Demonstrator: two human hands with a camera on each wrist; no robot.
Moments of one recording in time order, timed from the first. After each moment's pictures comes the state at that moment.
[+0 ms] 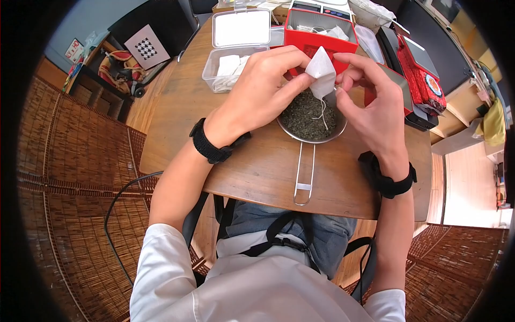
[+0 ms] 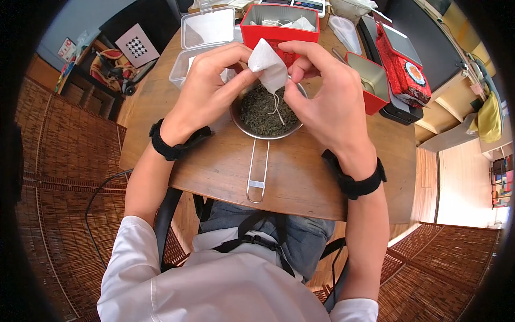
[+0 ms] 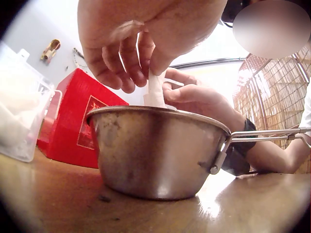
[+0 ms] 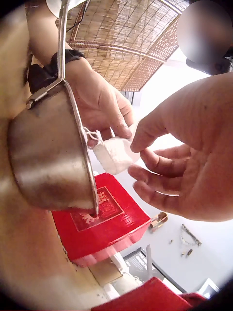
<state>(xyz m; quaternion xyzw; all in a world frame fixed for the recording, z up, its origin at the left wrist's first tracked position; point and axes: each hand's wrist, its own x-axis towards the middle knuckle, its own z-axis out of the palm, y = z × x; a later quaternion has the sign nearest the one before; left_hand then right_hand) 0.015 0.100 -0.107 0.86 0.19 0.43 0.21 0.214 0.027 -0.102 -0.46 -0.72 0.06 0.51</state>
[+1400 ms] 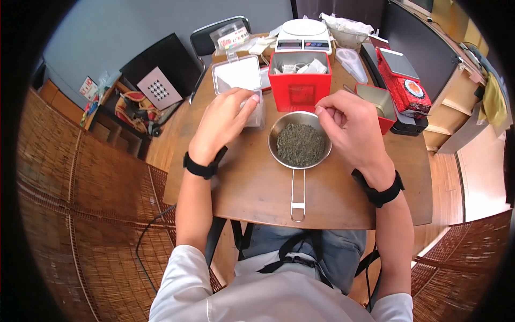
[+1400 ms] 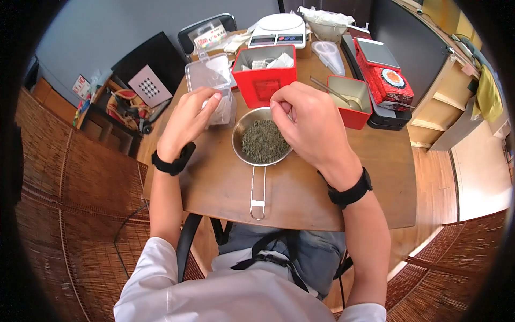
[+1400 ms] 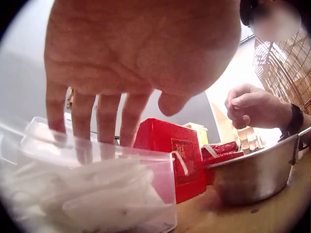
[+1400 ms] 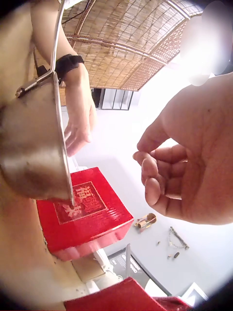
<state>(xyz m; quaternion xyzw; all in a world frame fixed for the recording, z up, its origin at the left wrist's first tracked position) -0.026 0.125 -0.085 0.89 0.38 0.22 0.09 0.217 0.015 -0.089 -0.49 -0.70 0.05 0.53</state>
